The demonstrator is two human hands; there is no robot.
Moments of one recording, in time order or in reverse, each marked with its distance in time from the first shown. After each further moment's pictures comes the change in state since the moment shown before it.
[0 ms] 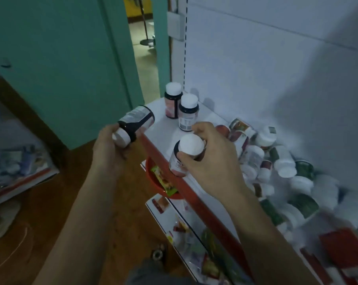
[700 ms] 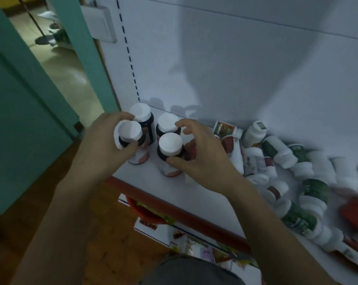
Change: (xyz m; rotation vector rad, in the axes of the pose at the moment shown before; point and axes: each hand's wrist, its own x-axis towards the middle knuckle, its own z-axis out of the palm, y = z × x) left_hand 0.123 0.070 0.087 1.180 -0.758 0.870; right_hand 0.104 0.024 0.052 -0.068 0.089 0.181
